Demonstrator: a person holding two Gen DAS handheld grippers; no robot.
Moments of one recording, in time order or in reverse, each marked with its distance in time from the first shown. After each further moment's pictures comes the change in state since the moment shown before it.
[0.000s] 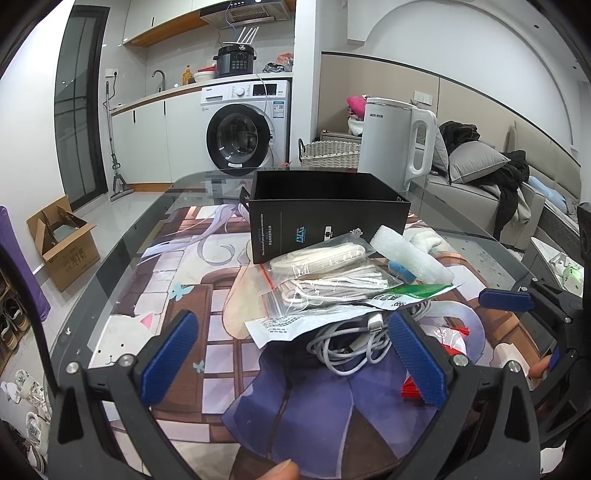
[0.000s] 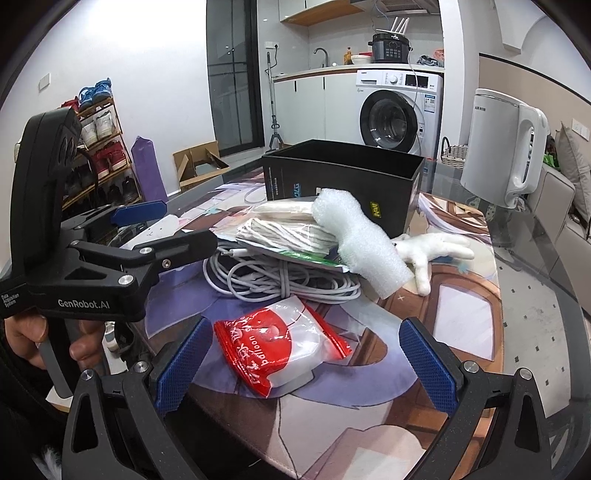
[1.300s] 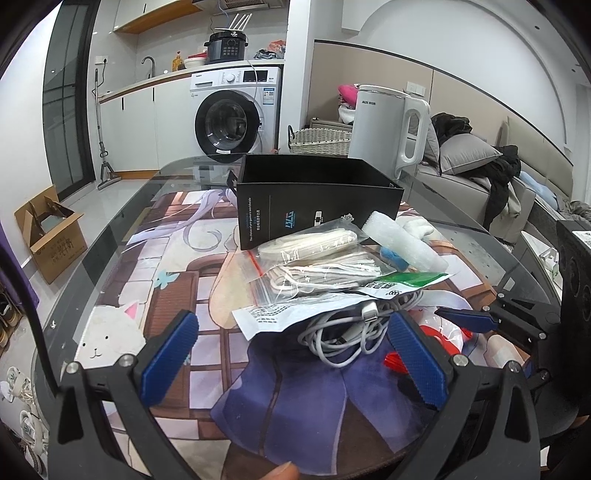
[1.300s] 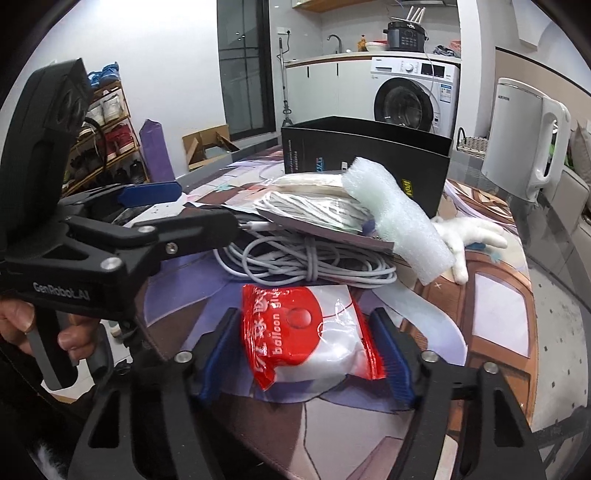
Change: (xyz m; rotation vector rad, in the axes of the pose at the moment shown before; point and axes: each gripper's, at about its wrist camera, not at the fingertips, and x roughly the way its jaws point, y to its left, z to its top) left arm 0.007 0.001 -0.001 0.001 0.056 -0.052; right arm 0.025 0.019 -0.010 -0.029 0.051 0.037
